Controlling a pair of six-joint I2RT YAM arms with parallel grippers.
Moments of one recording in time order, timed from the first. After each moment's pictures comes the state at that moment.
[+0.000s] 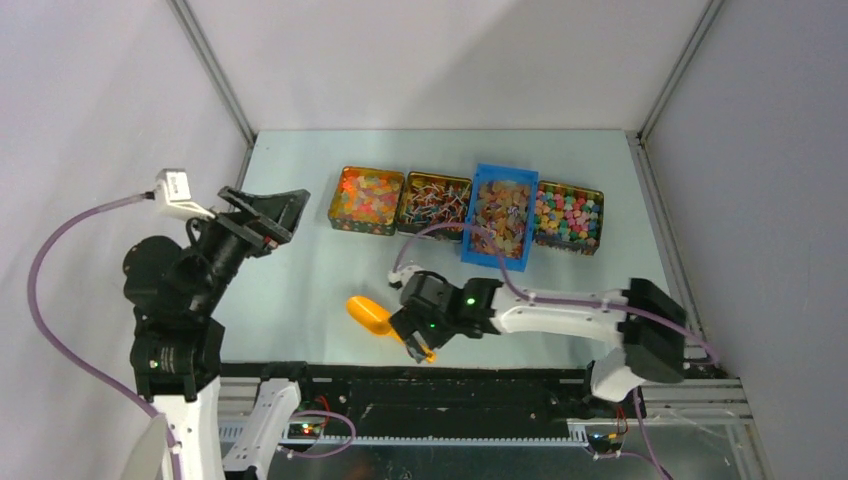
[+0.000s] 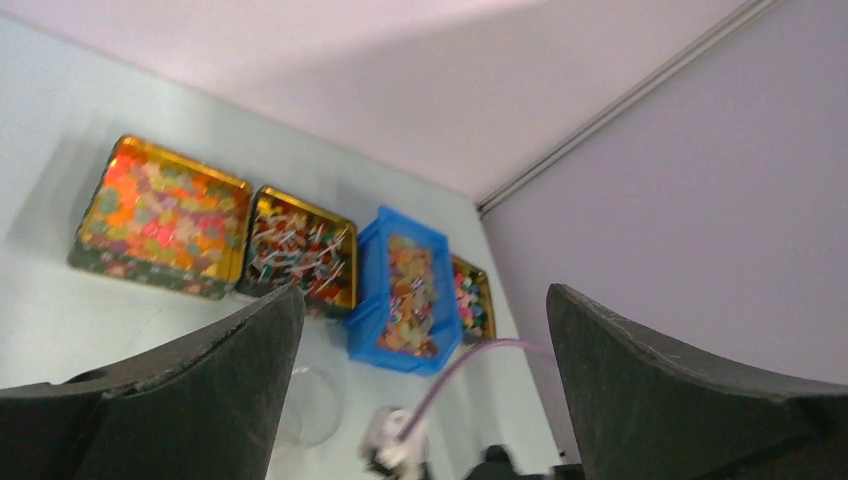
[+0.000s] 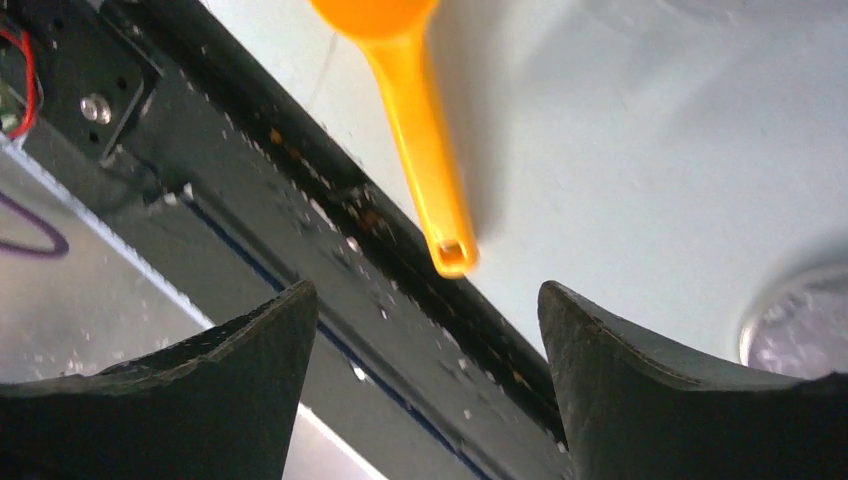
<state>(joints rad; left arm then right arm) 0.01 0.65 1.31 -0.69 0.32 -0.71 1.24 1.54 1.11 -0.60 0.04 0.52</state>
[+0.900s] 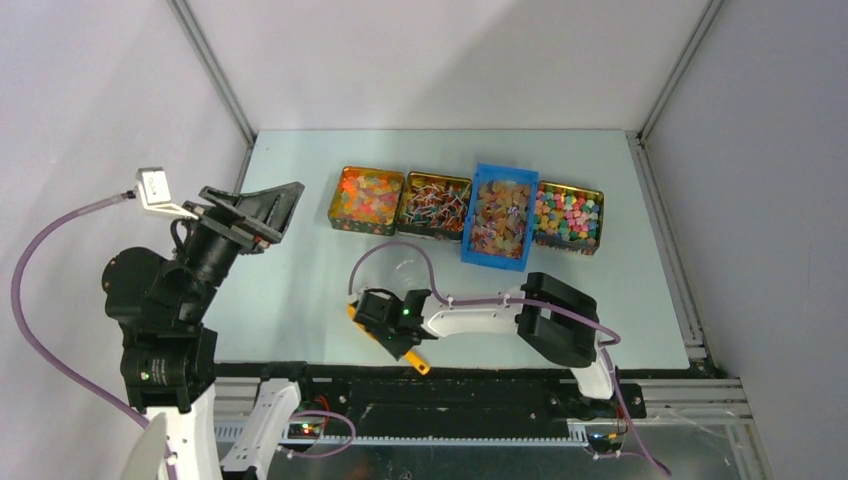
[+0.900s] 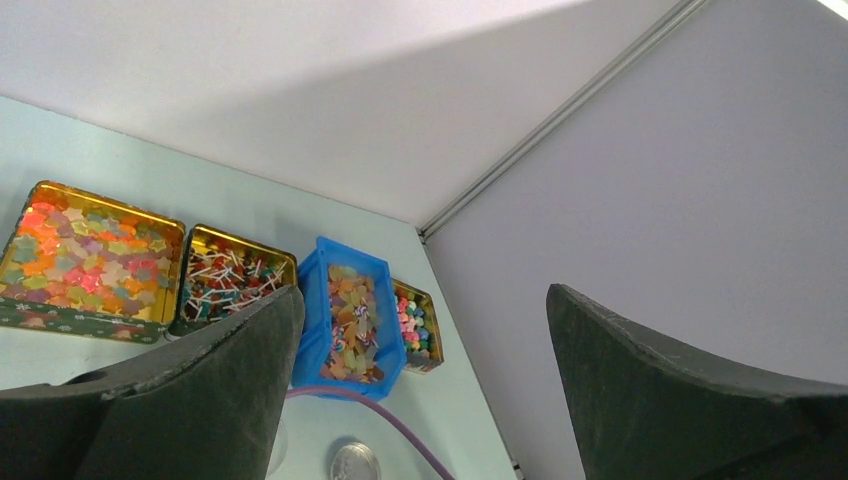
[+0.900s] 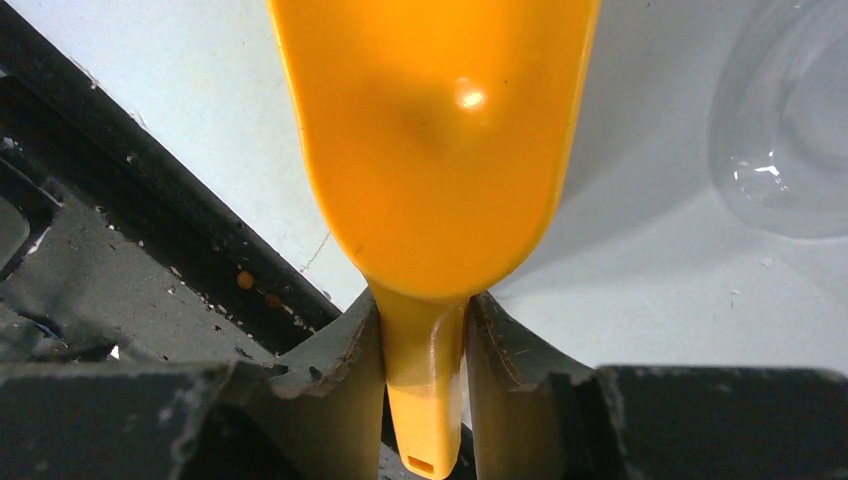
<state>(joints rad) 0.01 0.65 1.39 -0.60 0.37 -0.80 1.31 2.02 1.40 -0.55 0.11 0.44</state>
